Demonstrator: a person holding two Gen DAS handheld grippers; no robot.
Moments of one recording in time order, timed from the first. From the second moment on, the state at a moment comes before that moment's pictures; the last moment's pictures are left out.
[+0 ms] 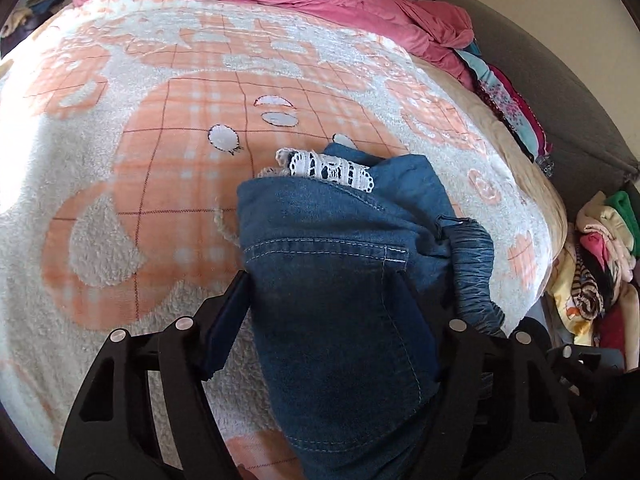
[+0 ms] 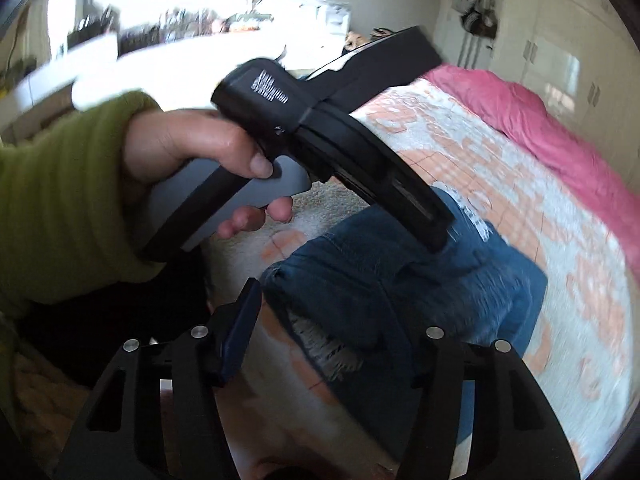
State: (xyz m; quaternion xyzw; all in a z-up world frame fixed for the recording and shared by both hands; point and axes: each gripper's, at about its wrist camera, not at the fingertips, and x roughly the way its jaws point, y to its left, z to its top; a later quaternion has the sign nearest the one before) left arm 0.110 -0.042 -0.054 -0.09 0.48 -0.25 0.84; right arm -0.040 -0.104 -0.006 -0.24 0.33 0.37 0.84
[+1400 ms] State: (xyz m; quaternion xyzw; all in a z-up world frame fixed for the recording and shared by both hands) left arm 0.060 -0.055 -0.023 -0.05 0.41 -0.21 0.89; right arm -0.067 -0.181 0.035 -0.07 0.33 0.36 0.87
